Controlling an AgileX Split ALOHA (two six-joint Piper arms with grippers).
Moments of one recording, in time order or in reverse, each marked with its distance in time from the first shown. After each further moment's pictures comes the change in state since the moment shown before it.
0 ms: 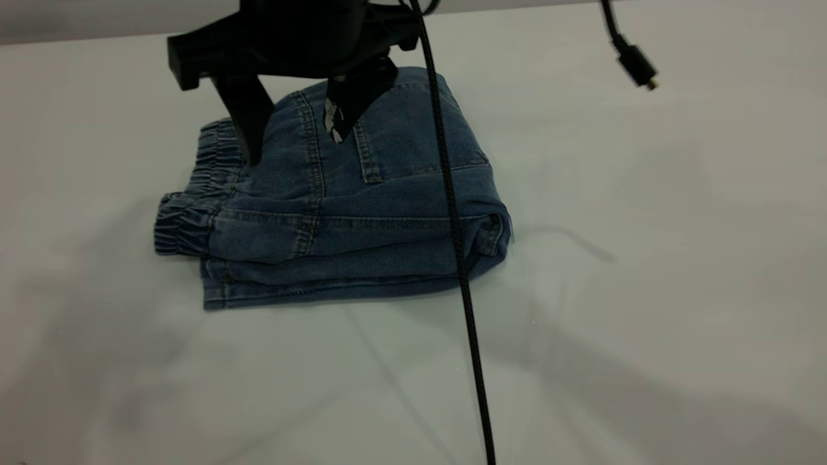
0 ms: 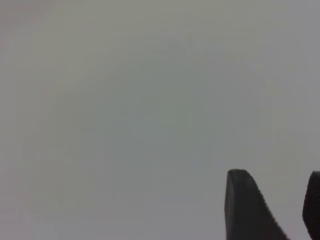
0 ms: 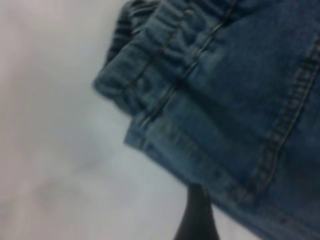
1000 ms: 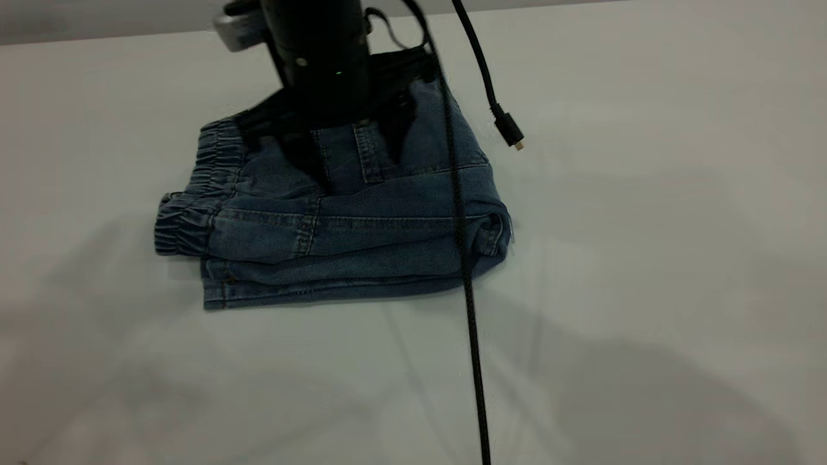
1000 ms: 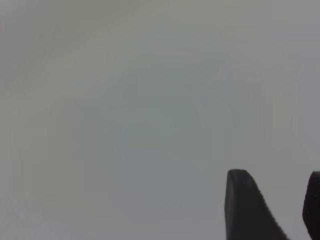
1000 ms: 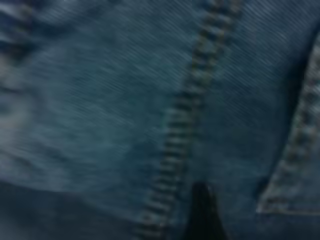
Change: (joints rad) left arm 0.000 -0.081 0.000 -0.001 0.011 0.001; right arm 0.000 0.351 -0.443 -0.297 0.389 0.241
